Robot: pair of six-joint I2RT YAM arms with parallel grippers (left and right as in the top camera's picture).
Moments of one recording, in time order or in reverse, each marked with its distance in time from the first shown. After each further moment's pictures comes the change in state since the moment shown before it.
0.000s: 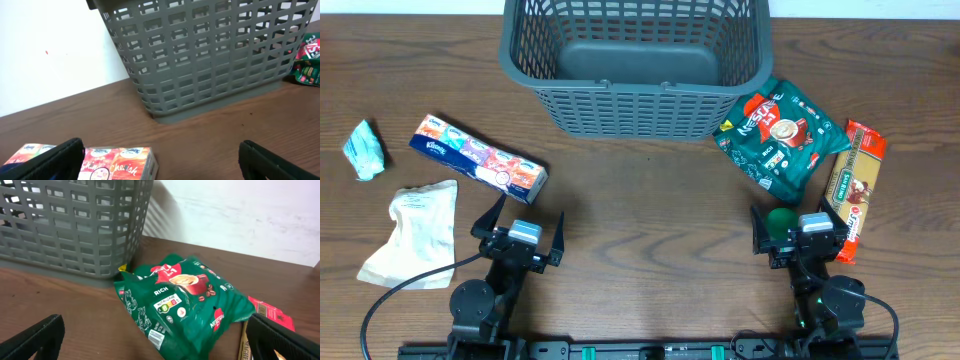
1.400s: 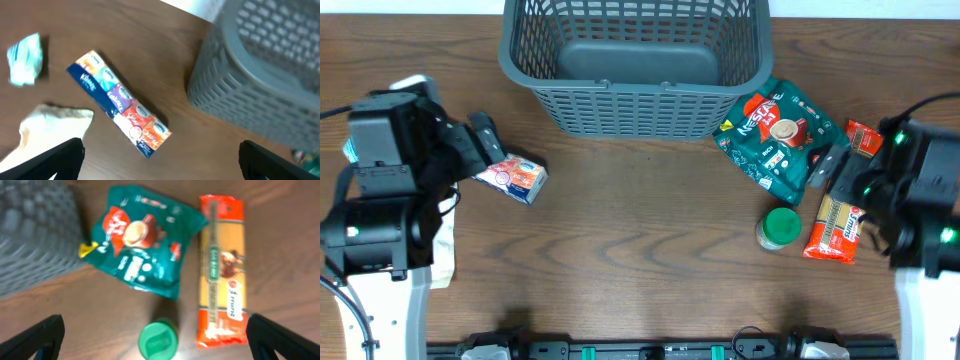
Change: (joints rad) left arm 0.209 1.104 1.345 -0.902 -0.142 -0.568; right arm -0.253 1.074 1.217 -0.933 -0.003 0.415
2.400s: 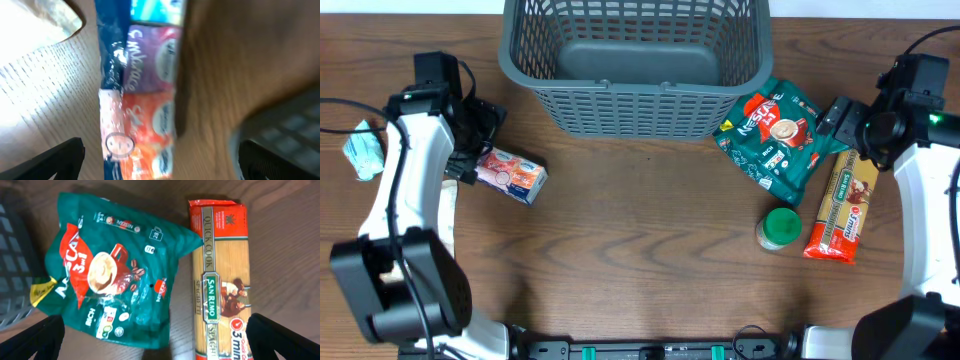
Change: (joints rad) left arm 0.073 0.648 0.025 0.056 0.030 -0.678; right arm -0.089 0.458 0.132 0.159 0.000 -0.016
